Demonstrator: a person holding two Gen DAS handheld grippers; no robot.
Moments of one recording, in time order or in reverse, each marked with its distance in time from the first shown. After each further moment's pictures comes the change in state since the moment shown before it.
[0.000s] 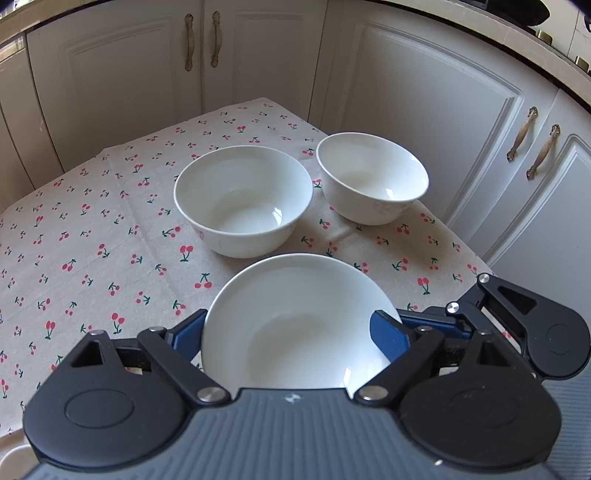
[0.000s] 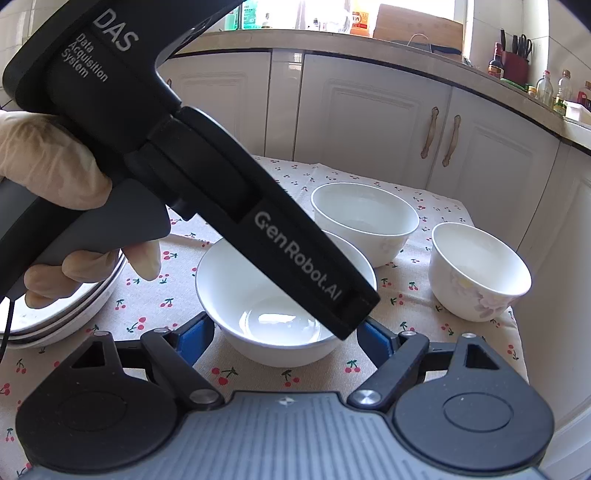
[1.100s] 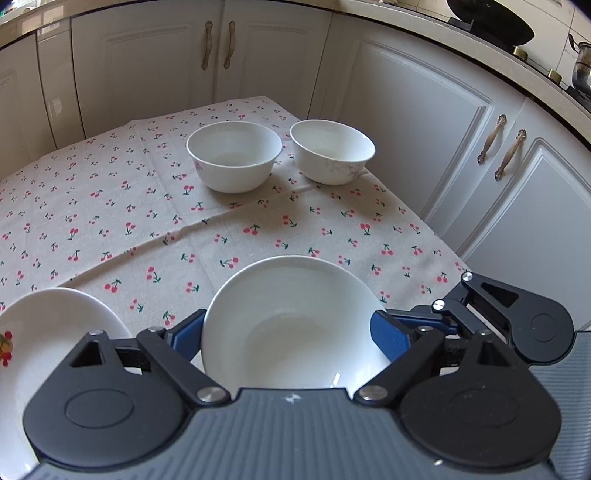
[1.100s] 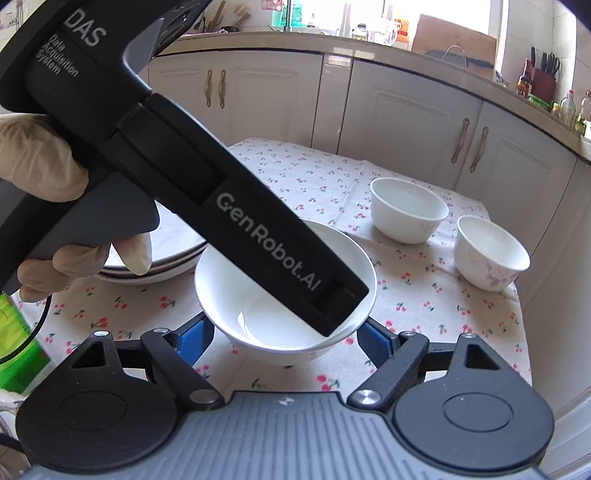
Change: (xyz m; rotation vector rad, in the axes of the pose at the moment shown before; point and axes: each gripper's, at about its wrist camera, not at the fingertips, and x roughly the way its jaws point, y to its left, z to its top) left arm -0.077 -0.034 -0.070 -0.091 -0.041 -0.011; right arm -0.071 0.044 -0.025 -0.068 0.035 0.086
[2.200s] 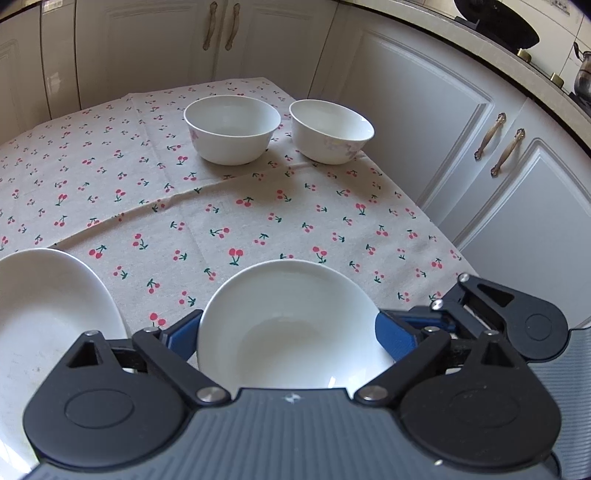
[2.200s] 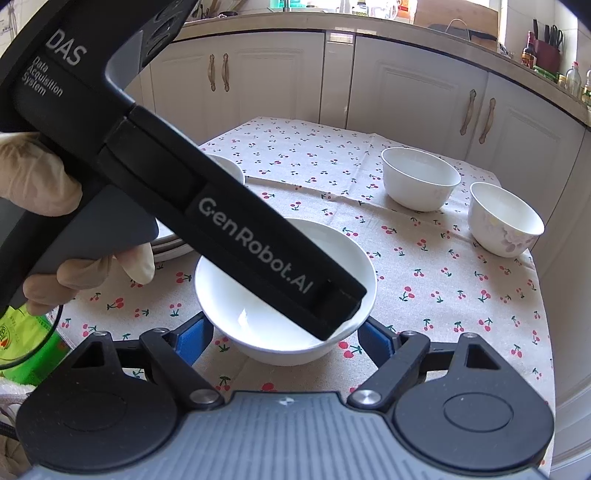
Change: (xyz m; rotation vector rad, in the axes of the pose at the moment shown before) left arm 0.009 0.004 -0.011 -0.051 0.027 -0.045; right arm 0.006 -0.003 -0.009 0.061 0.049 0.053
